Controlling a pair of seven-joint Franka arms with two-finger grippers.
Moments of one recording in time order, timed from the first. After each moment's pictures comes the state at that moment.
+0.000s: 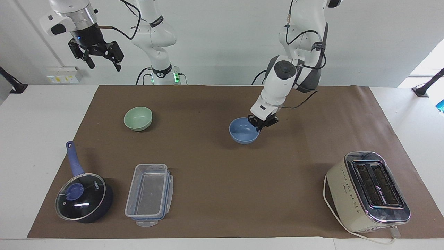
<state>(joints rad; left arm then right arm) -0.51 0.17 -0.08 -1.99 -0.12 2.18 -0.48 0.01 -0.16 -0.06 -1.60 -0.02 1.42 0.06</state>
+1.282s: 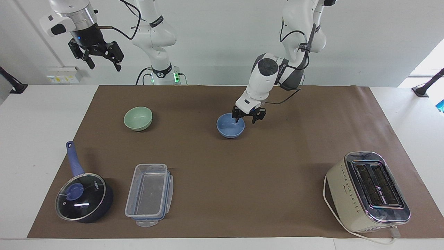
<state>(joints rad) -0.50 0.01 -0.05 -2.02 -0.12 2.15 -0.46 0.01 -0.16 -0.06 -1.61 -0.02 1.42 0.06</state>
